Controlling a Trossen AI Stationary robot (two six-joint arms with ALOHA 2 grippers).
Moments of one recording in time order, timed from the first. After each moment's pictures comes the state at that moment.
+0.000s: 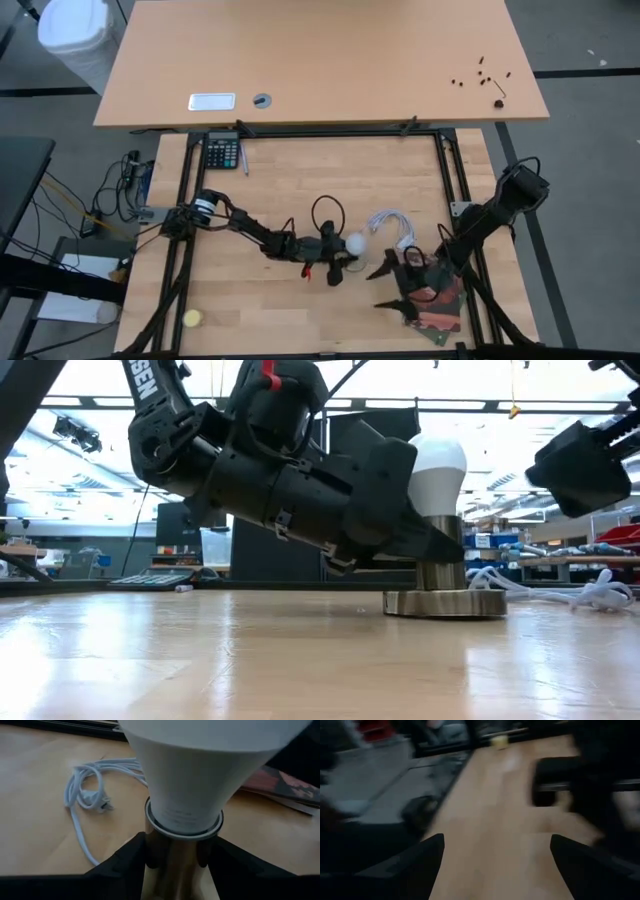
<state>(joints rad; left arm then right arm) -0.24 2.18 1.04 0.84 -0.30 -0.24 0.77 1.58 0.41 0.84 0.51 0.40</state>
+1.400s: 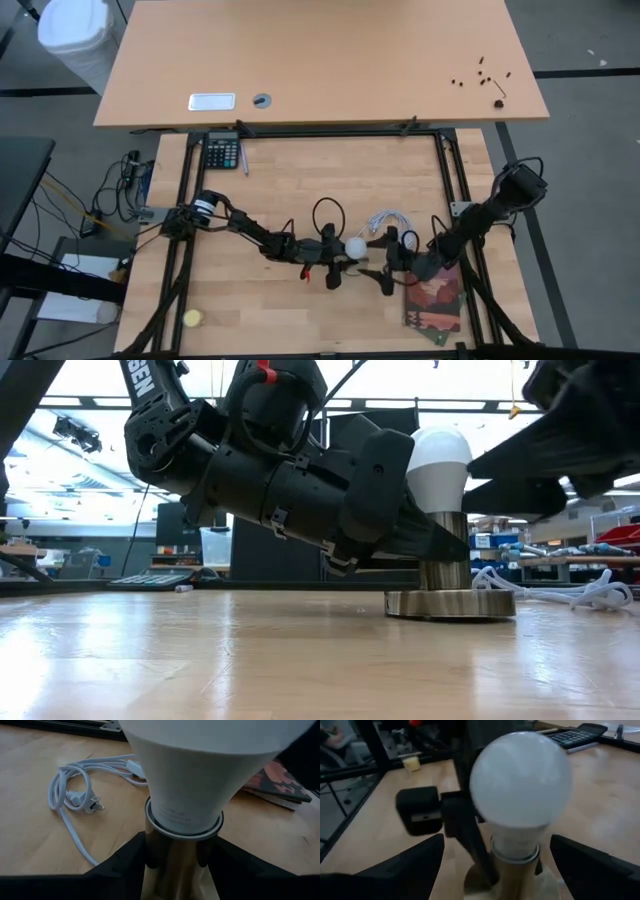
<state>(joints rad) -0.25 2.18 1.05 0.84 -0.27 -0.24 0.64 1.58 0.40 0.79 0.78 0.43</state>
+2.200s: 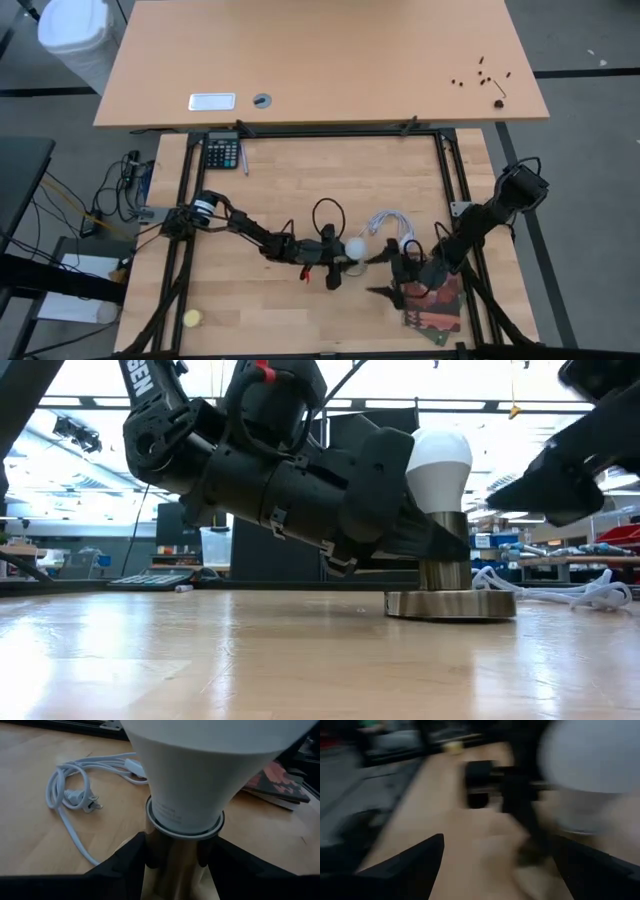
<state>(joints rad) -0.25 2.18 1.04 0.84 -0.27 -0.25 0.73 1.58 0.40 0.78 0.67 0.46</state>
